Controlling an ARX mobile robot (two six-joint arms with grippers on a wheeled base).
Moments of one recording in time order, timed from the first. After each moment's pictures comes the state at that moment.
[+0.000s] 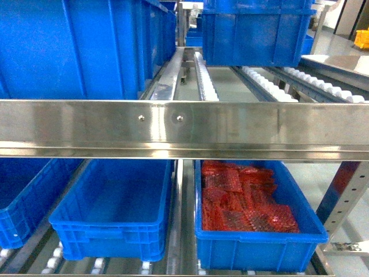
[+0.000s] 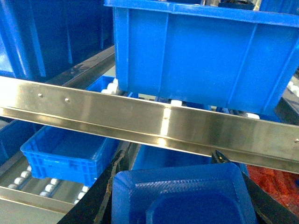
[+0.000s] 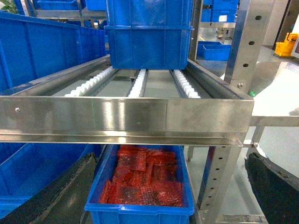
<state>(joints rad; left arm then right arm) 0.01 0.50 0.34 0.00 -0.17 -0.07 0.00 0.01 0.01 -0.01 0.00 0.00</state>
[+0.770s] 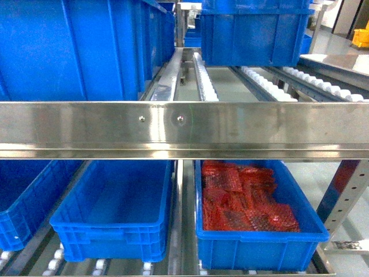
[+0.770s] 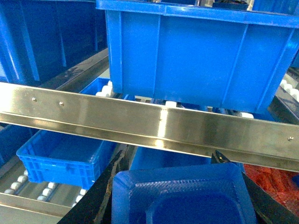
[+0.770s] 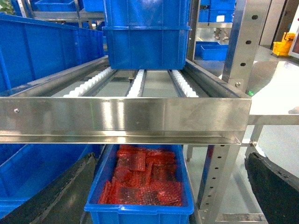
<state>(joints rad) 0.01 0.50 0.34 0.00 -0.16 -0.07 0.00 0.01 0.01 -0.01 0.00 0.00</state>
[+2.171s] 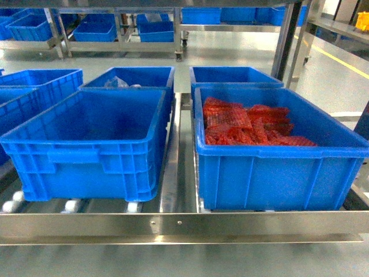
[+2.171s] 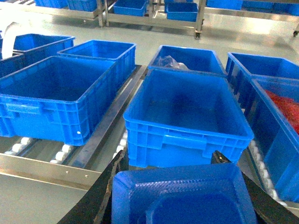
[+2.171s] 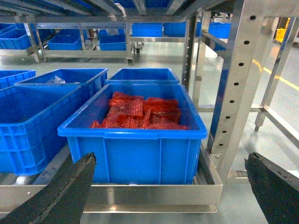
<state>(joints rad) 0.01 0.50 0.34 0.00 -0.16 -0.06 0.00 0.01 0.01 0.00 0.00 0.00</state>
